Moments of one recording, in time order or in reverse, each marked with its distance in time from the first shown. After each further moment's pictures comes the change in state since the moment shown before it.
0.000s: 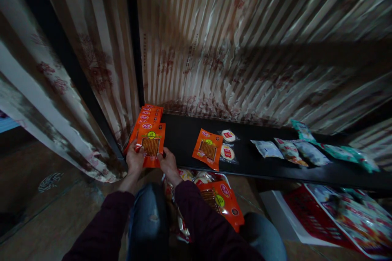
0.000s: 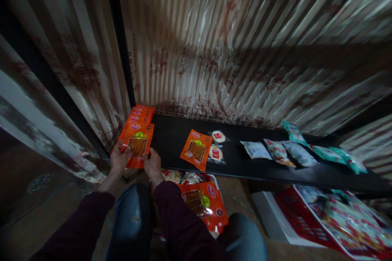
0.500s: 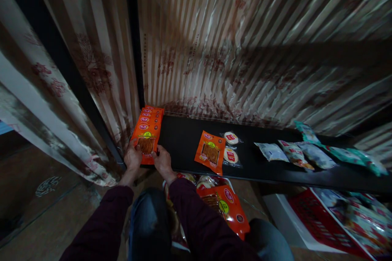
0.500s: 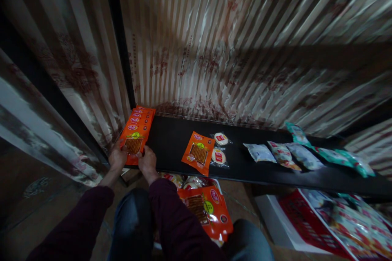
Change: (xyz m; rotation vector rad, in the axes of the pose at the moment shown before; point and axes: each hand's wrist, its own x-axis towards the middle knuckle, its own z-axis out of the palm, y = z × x) left_hand 0.026 0.011 0.001 0.487 0.064 0.157; right_hand 0.026 -0.014 0.024 -0.344 -0.002 0.007
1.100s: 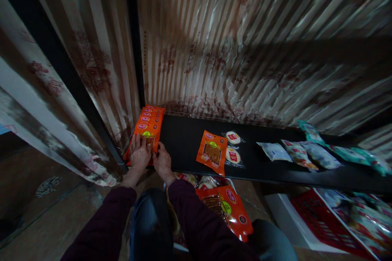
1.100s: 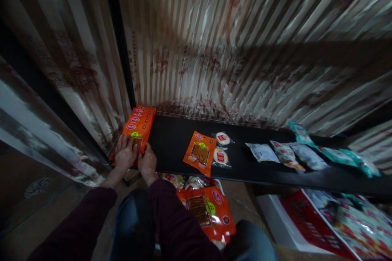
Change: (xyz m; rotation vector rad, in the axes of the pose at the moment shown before) left_hand -0.009 0.004 0.013 0.504 -0.039 0.462; right_hand 0.000 0.002 0.010 -0.070 0.021 0.041
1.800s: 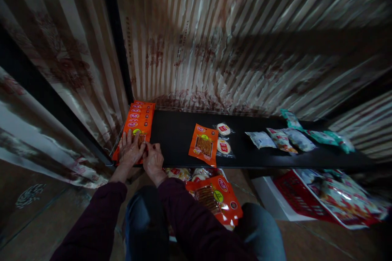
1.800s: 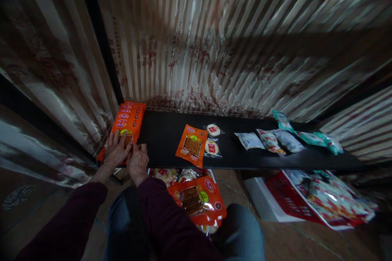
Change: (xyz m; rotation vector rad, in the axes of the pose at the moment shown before) left_hand 0.011 -0.013 0.015 0.057 -0.184 0.104; right_hand -0.010 -0.006 0.002 -0.164 0.051 -0.061
